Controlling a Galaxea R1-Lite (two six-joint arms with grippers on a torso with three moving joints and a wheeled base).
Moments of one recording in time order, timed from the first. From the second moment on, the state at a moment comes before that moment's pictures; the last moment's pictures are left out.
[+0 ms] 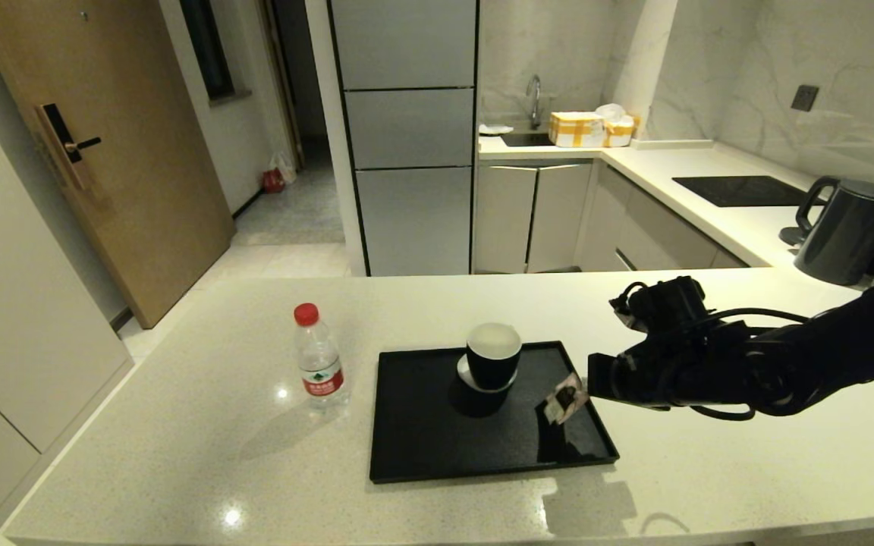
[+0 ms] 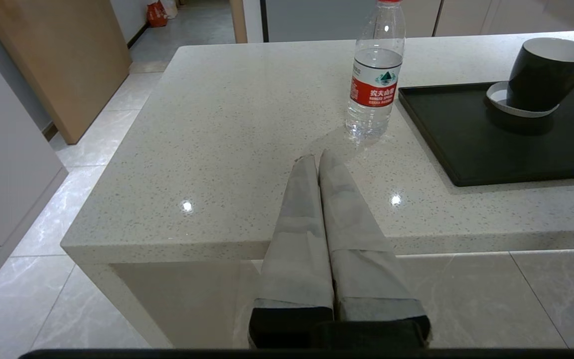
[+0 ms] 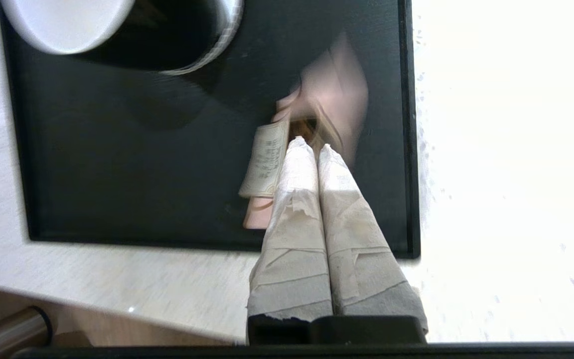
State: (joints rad) left arm -0.01 0.00 0.00 0.01 0.00 0.02; right arm 0.35 1.99 -0.94 -0.23 0.07 0.43
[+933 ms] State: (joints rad) left arm -0.01 0.00 0.00 0.01 0.00 0.02; right arm 0.32 1.77 -0.89 -0.02 0.04 0.44
